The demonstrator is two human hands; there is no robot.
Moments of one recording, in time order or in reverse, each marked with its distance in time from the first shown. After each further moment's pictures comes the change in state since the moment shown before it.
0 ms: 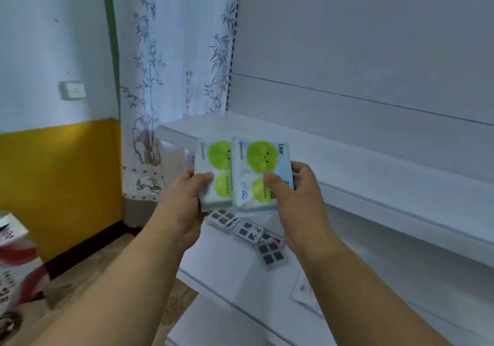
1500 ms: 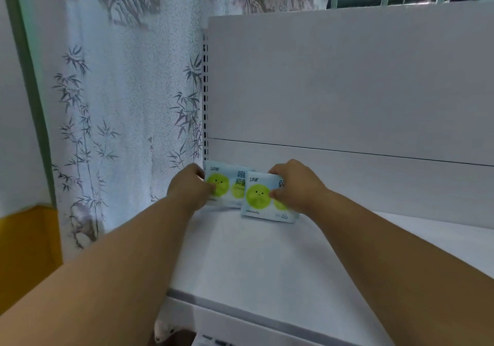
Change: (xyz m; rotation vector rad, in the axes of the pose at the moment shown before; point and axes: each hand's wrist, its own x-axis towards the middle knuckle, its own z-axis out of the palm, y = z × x) left_hand 0.370 0.090 0.053 1.198 0.072 0.339; right_hand 0.340 0.003 0.042 -1.220 -0.053 -0.202
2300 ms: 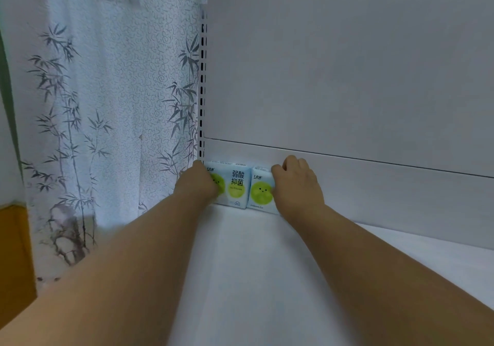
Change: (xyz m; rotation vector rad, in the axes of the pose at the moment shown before) left_hand 0.078 0.000 0.046 0.253 -0.056 0.061; right_hand 0.063 0.012 0.052 -0.463 0.225 -0.054
